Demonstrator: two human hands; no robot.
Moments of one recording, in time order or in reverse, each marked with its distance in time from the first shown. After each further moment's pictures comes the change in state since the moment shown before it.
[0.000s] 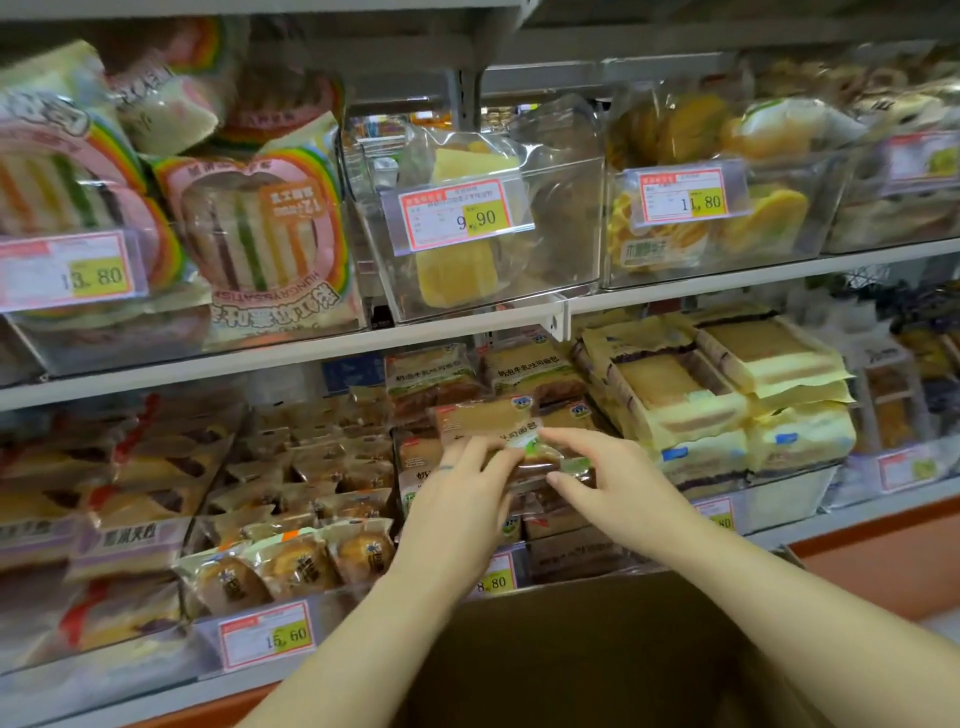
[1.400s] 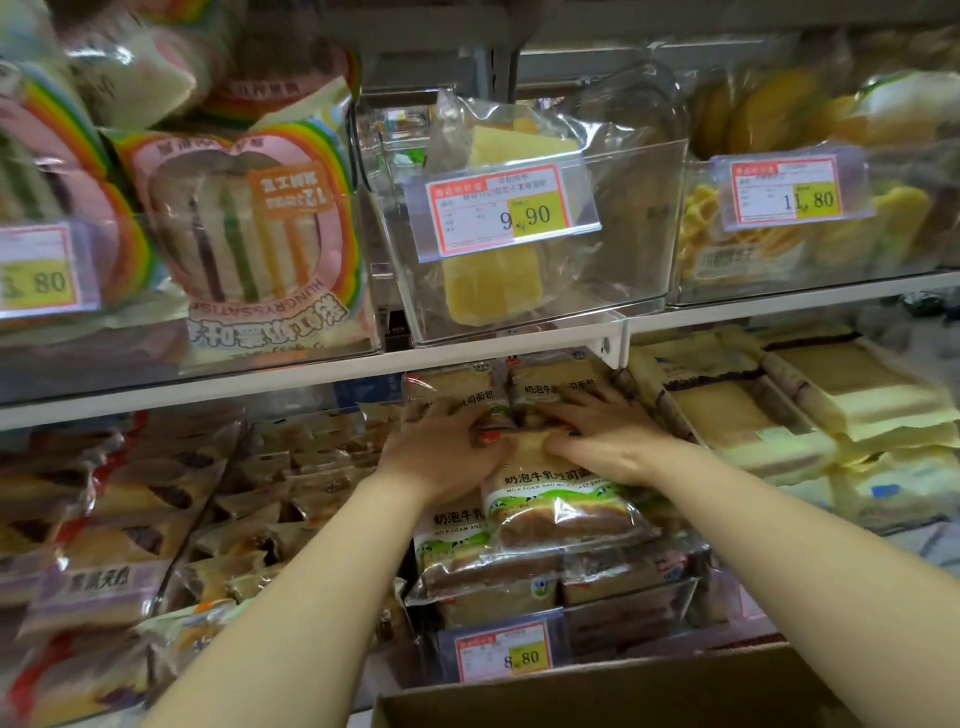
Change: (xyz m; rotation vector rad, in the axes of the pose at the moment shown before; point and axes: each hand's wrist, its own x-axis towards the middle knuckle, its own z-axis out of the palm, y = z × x) left_hand 0.091 -0.078 -0.004 -0.033 -0.419 -0.355; right_hand 0.119 0.017 0.004 -0.410 -0.352 0.118
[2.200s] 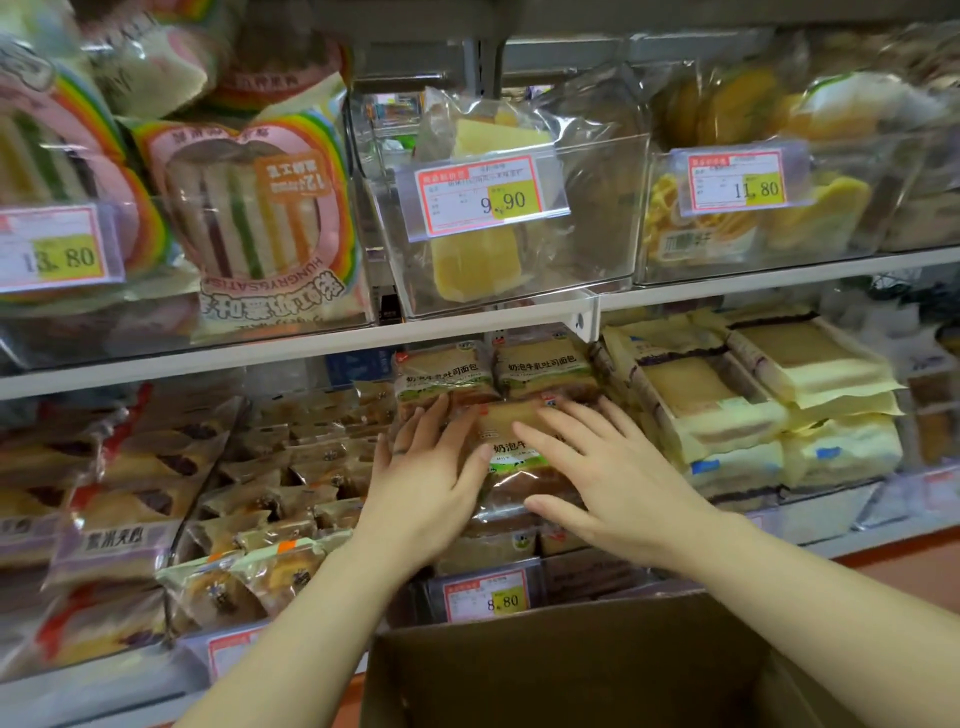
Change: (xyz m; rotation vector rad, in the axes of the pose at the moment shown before) left_hand -0.073 0.007 0.027 -0.088 0.232 0.091; right_hand -0.087 -0.008 0.030 -0.273 0.301 -0.271
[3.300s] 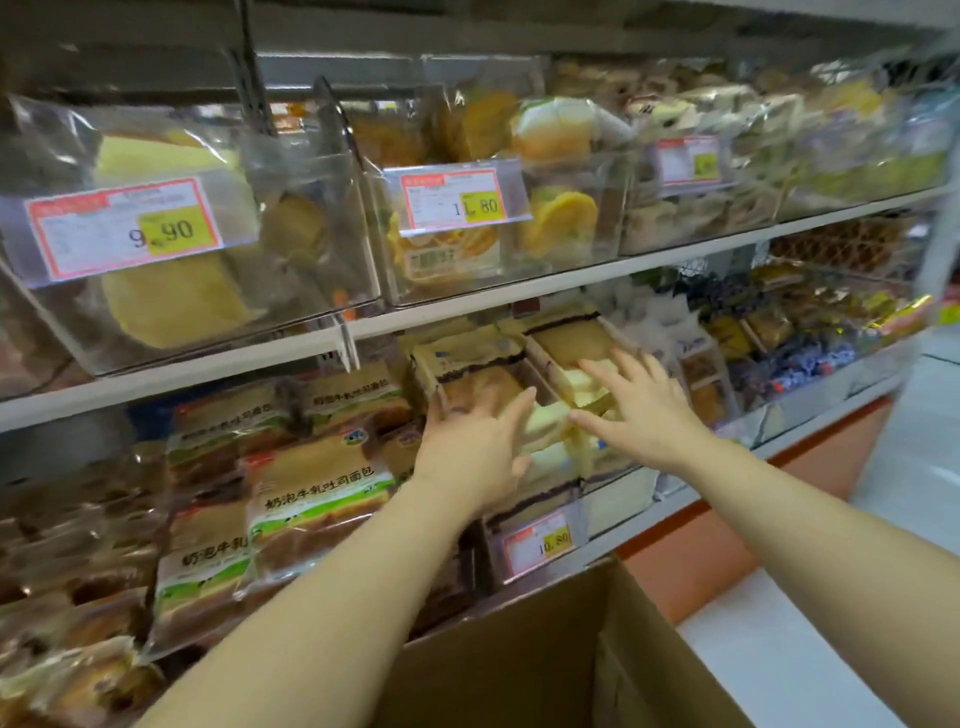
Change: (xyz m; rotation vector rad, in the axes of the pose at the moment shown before) left_hand 0.074 0.189 0.063 0.331 -0.118 0.417; right_hand -0.082 0.190 -0.018 0.157 0.001 0.660
